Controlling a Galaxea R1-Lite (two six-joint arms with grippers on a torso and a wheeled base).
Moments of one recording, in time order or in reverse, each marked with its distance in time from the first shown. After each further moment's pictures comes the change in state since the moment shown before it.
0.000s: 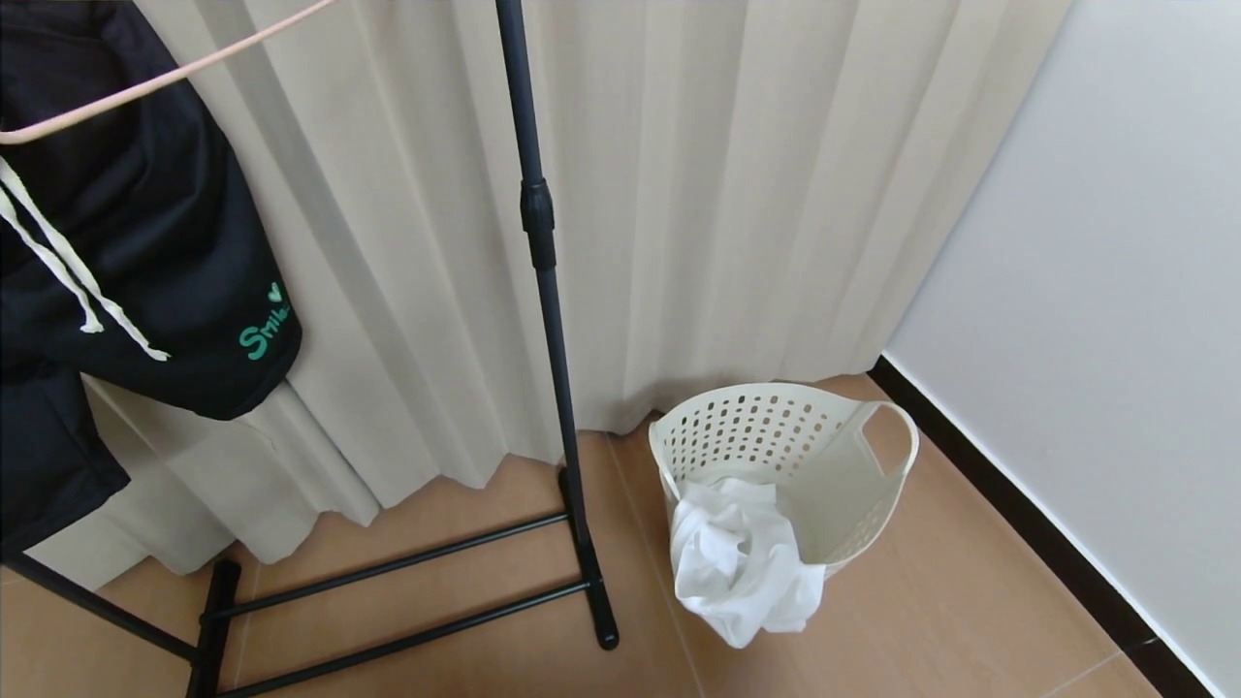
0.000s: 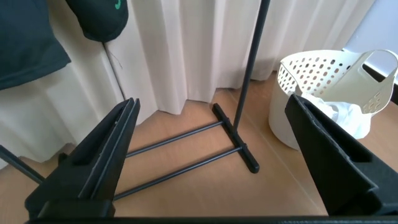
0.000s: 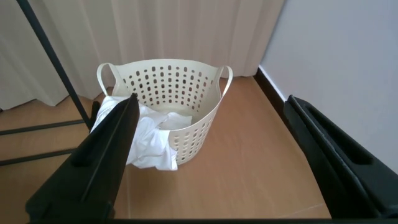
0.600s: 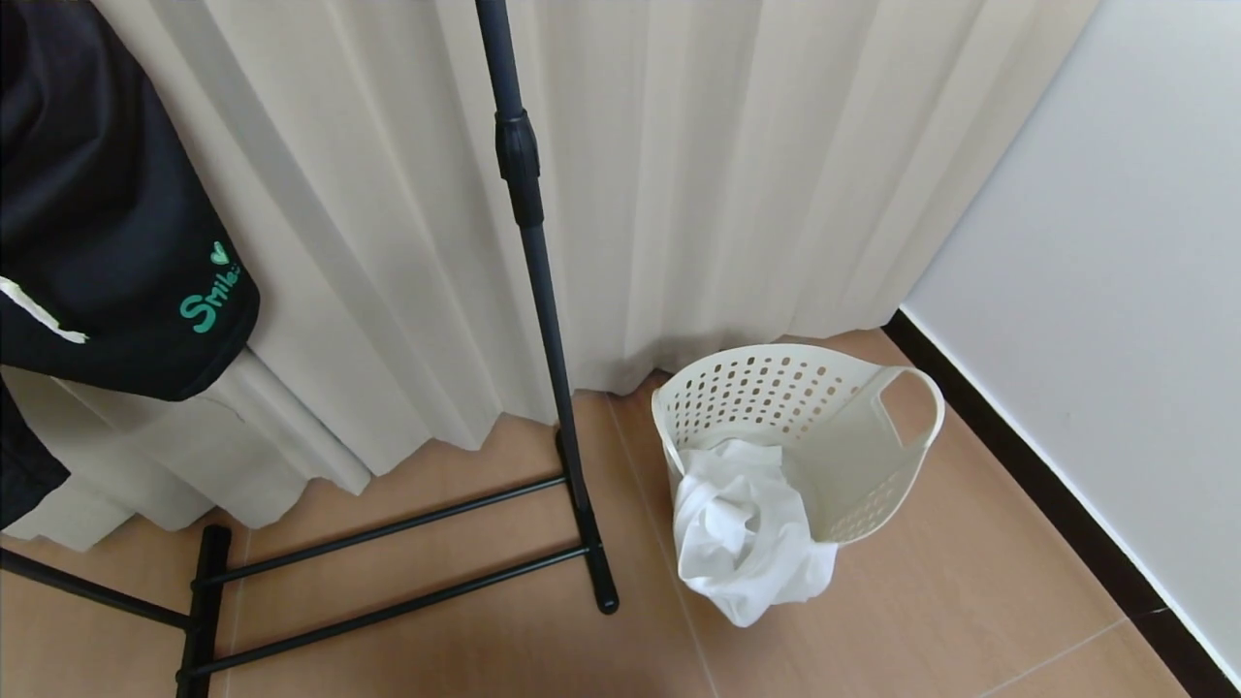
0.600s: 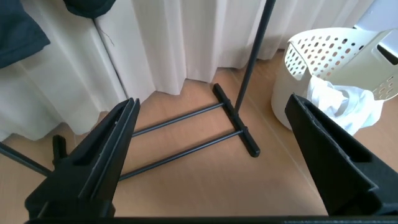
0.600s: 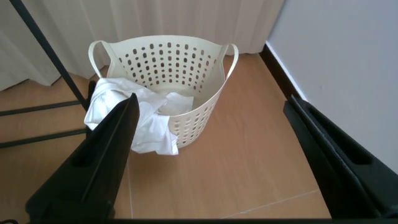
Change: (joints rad) left arm 0.000 0.000 0.000 0.000 0.001 -0.002; right arm 0.000 0.000 0.000 0.000 0.000 -0.001
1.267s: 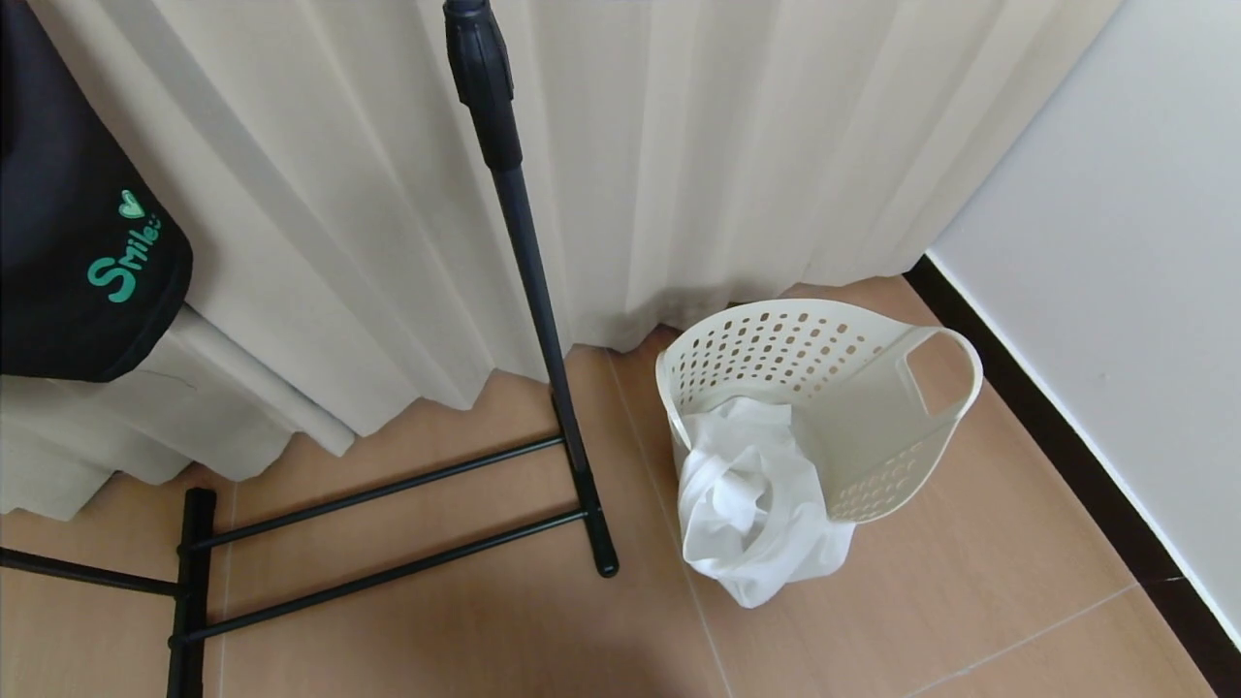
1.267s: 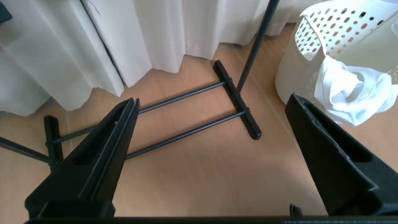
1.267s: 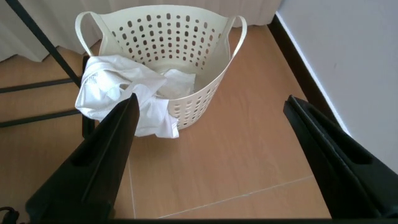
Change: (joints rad) left arm 0.000 0.000 0.000 0.000 0.000 0.000; right arm 0.000 0.000 0.000 0.001 0.000 -0.003
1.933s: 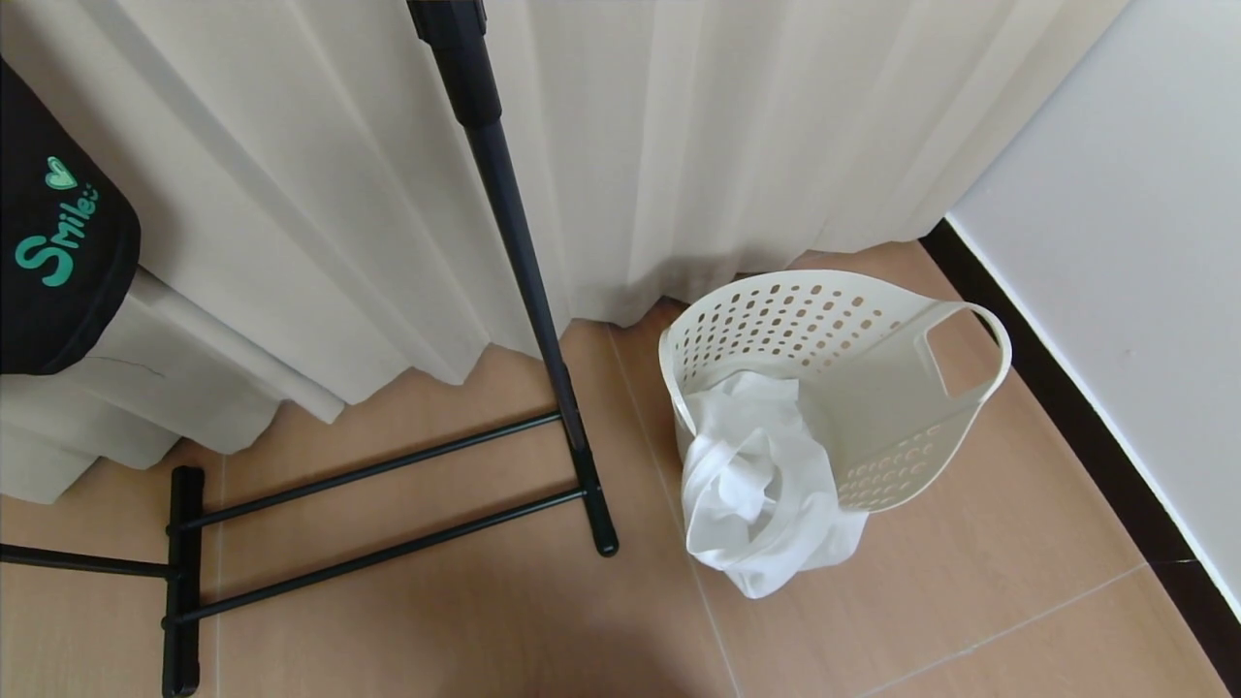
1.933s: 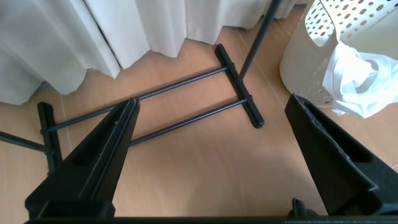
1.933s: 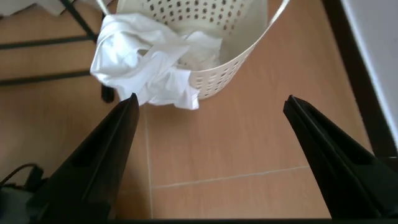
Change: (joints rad) left arm 0.000 0.000 0.000 -0.001 0.003 0.001; right arm 0.109 0.265 0.000 -0.080 0.060 -0.014
